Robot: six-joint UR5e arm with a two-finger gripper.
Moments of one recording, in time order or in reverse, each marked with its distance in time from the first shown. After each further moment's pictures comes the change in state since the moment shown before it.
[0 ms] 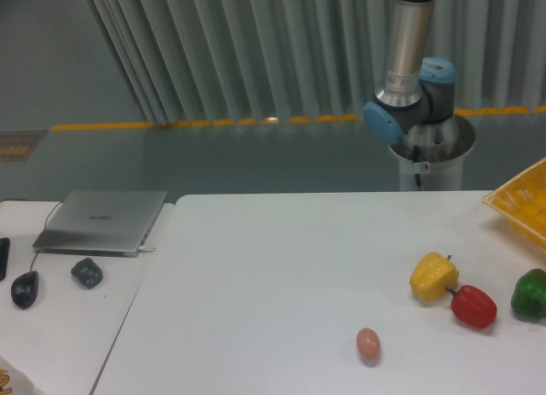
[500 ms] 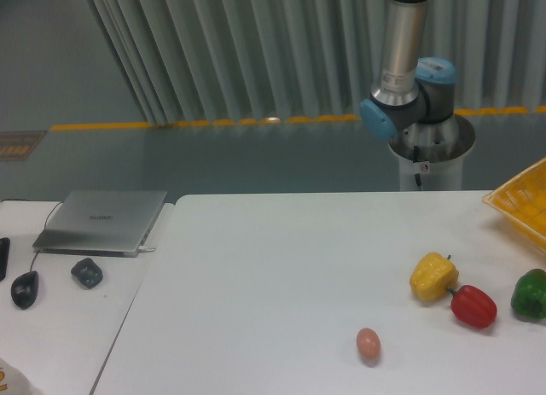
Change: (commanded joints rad) arm -0.150 -0.049 0.071 -0.048 0.123 -0.115
